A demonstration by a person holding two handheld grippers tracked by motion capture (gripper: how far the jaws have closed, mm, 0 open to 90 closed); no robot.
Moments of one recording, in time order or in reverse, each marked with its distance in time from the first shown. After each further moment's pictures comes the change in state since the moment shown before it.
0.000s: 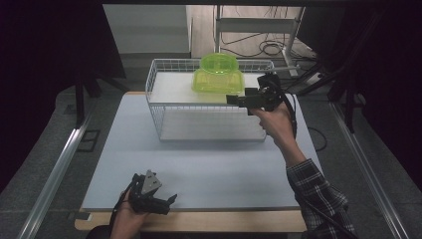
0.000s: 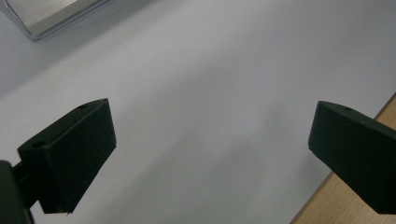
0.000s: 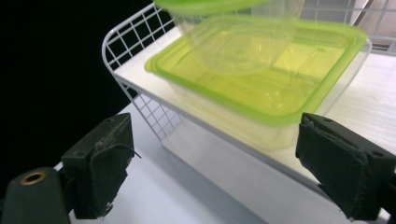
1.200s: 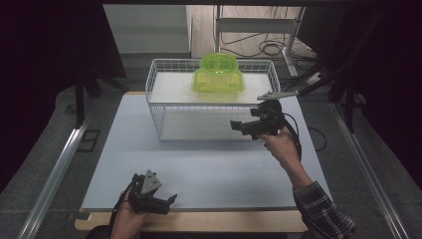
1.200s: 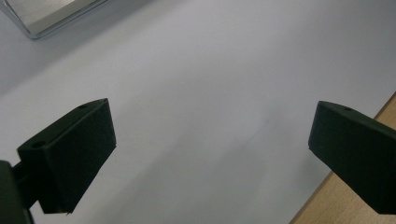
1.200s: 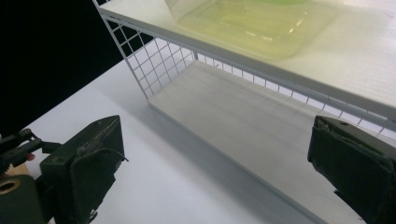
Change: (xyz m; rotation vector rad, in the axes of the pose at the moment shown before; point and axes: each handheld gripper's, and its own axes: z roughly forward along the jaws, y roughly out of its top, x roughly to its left) left arm 0.000 0.000 0.000 0.000 -0.002 -0.005; right arm 0.002 -0.058 -0.005 0.055 -0.046 -0.080
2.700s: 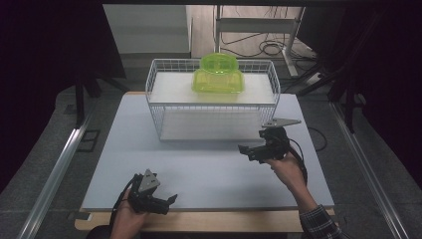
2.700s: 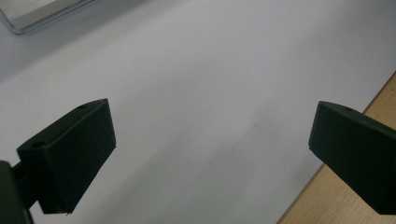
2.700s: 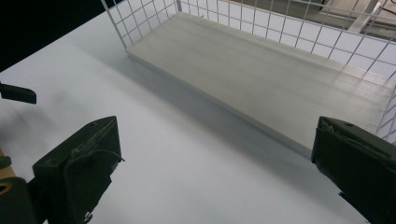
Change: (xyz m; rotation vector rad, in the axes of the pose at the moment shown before) left arm 0.003 0.000 -0.001 -0.009 -0.054 -0.039; right arm -0.001 -0.069 -0.004 0.063 -0.069 -0.024
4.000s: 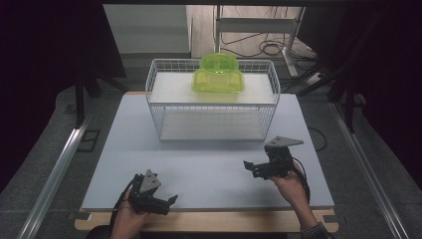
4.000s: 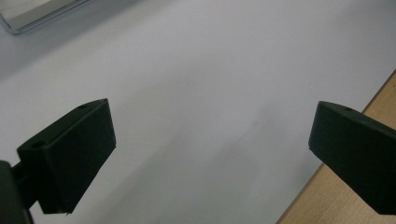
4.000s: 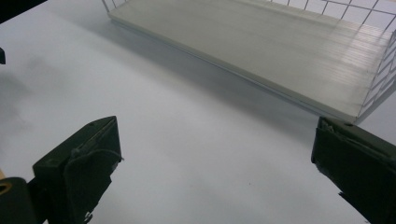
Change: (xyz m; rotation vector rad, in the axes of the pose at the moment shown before) left arm -0.001 0.000 0.001 0.009 0.001 0.011; right arm -0.002 -0.054 0.001 0.012 -0.047 -0.005
